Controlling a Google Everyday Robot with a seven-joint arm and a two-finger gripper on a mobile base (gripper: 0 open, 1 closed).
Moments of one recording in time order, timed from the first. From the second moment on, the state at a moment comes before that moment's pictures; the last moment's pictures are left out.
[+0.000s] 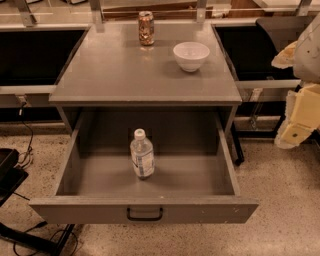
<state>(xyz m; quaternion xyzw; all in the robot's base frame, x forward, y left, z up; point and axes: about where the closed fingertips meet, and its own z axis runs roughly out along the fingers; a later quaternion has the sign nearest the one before) 0.438 -0.216 0.977 -0.60 0.78 -0.04 0.16</state>
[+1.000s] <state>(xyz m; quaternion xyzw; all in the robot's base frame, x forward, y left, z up) 0.448 -0.162 0.893 -0.60 0.76 0.08 0.23</state>
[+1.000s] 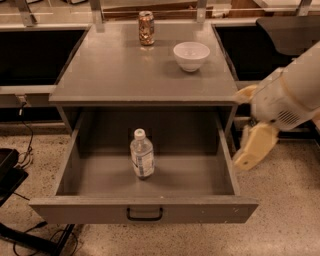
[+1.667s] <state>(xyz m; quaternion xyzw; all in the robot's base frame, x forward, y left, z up) 0.469 -0.039 0.817 -0.58 0.69 0.25 0.36</state>
